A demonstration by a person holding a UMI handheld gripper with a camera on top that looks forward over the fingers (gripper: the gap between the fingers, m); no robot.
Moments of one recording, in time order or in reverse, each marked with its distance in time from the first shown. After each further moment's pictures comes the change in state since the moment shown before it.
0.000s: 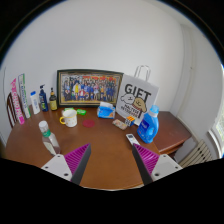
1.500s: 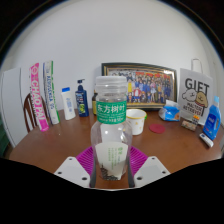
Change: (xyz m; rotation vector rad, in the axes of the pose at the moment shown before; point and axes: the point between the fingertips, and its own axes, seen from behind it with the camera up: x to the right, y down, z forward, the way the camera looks) arm -0.331 0.030 0.157 0.189 -0.323 0.047
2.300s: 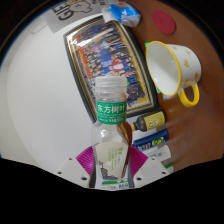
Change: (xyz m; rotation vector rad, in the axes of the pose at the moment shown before) arm -0.054 -0.231 0.143 0.092 -0.617 1.772
